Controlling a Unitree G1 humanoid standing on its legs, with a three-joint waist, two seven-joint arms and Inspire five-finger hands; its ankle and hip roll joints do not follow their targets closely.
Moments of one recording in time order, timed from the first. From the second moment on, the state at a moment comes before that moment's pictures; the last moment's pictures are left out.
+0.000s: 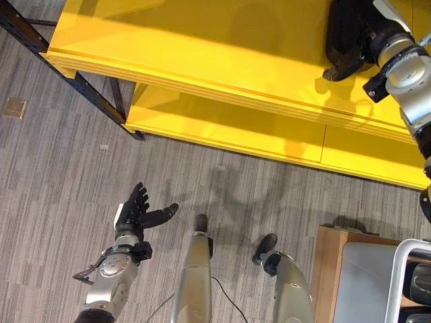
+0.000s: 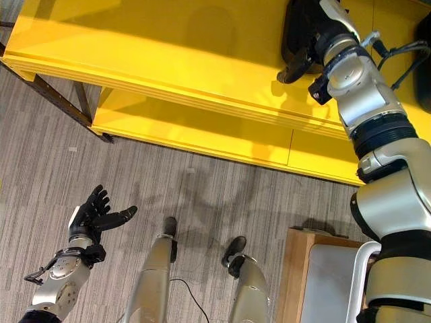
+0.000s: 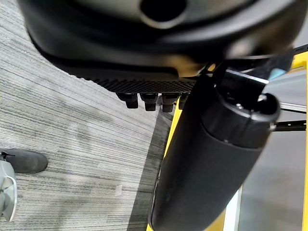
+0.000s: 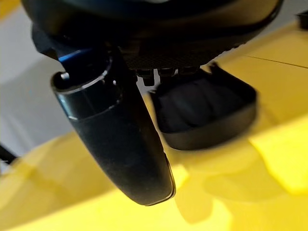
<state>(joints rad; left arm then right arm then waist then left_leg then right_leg) 0.02 0.54 -0.10 0.25 -0.62 -0.09 0.20 -1.48 -0.85 0.82 0.89 0.20 0.05 -0.02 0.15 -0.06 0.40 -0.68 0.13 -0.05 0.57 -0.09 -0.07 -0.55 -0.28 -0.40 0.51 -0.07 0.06</state>
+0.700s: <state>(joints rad) 0.10 0.53 -0.03 0.23 -0.61 -0.09 0.14 -0.57 -1.05 0.26 0.16 0.28 -0.07 0.02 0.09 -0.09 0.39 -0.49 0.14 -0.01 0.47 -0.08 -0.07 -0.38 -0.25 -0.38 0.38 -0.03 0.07</state>
